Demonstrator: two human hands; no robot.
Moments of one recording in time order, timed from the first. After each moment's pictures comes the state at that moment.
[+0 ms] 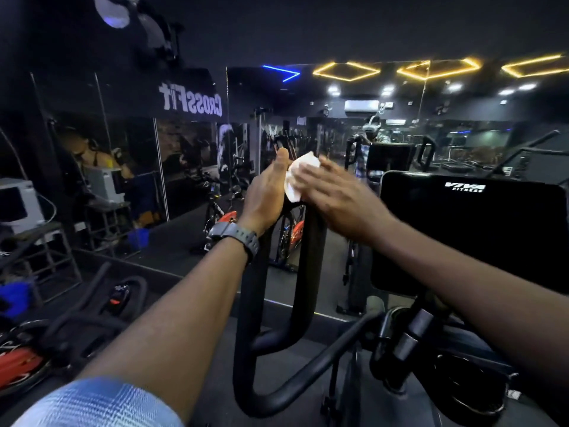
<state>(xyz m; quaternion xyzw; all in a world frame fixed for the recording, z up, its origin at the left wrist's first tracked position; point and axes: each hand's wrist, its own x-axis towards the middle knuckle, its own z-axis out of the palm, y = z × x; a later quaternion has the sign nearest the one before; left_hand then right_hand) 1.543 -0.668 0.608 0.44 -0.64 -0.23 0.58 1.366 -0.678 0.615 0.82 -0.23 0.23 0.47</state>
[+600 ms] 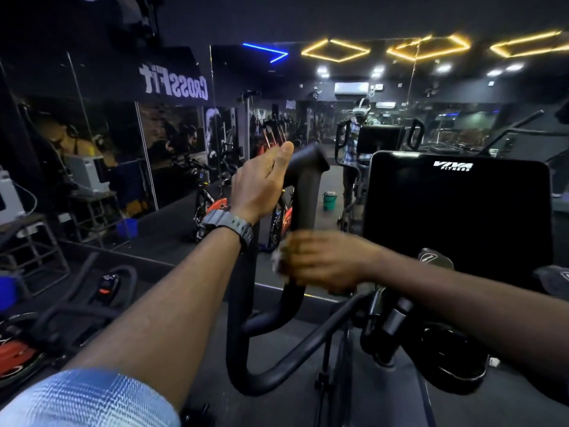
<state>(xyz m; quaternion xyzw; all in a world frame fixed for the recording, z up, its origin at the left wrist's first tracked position) 1.539 -0.666 0.596 0.48 -0.71 0.00 0.52 1.350 -0.658 0.529 0.91 -0.02 0.05 0.42</state>
